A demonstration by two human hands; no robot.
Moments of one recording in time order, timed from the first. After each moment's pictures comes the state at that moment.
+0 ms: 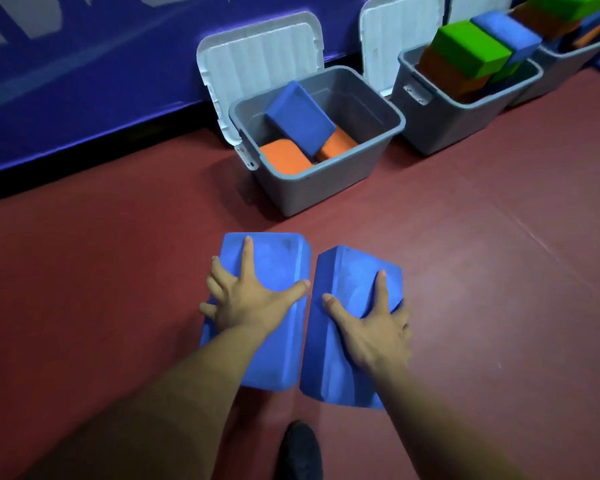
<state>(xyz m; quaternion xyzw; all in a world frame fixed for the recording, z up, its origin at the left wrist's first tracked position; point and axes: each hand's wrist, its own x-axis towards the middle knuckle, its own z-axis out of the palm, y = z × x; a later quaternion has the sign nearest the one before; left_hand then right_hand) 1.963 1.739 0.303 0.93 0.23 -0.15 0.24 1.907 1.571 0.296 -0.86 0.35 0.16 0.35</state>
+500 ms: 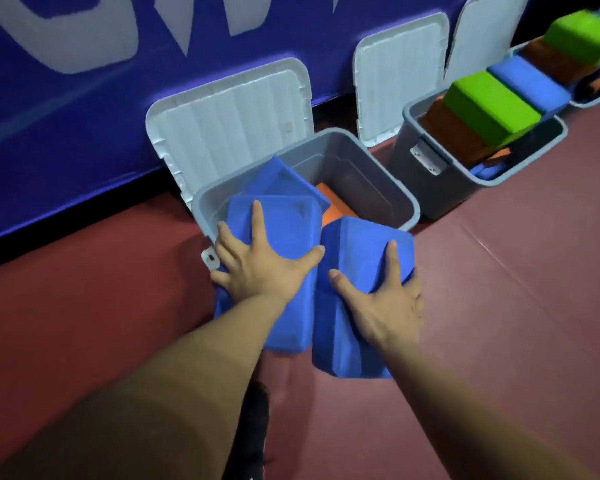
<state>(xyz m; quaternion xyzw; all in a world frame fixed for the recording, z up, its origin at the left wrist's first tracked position) 2.371 1.682 0.292 0.94 0.20 -0.07 0.27 2.303 1.533 0.299 -0.87 0.34 0.08 0.33</state>
